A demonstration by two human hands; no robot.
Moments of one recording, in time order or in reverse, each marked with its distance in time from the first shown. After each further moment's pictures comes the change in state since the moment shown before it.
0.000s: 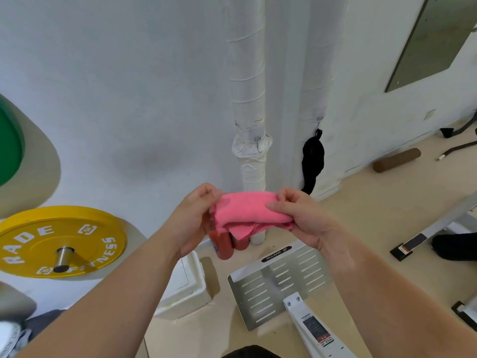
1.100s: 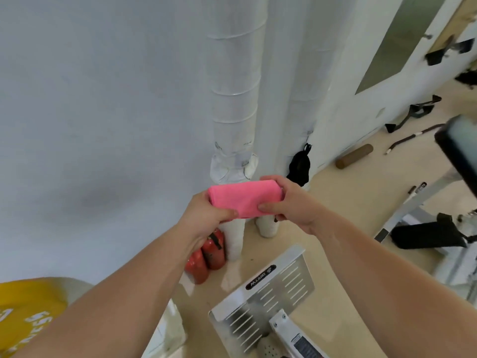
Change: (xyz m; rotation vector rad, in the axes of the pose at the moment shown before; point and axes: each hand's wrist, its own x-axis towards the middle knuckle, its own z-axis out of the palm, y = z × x) left_hand 0.233 0.009 -0.039 0.265 0.095 -0.107; right_hand 0.191 -0.045 -0.037 -0.518 0.275 0.017
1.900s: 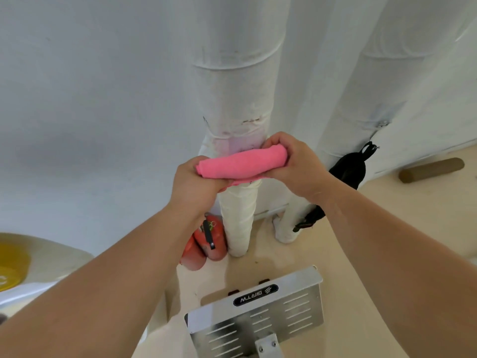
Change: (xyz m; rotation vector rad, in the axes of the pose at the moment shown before) left_hand 0.176 -0.052 0.064 -0.009 0.487 0.080; right_hand 0.233 0.067 -0.055 -0.255 -0.152 -0.444
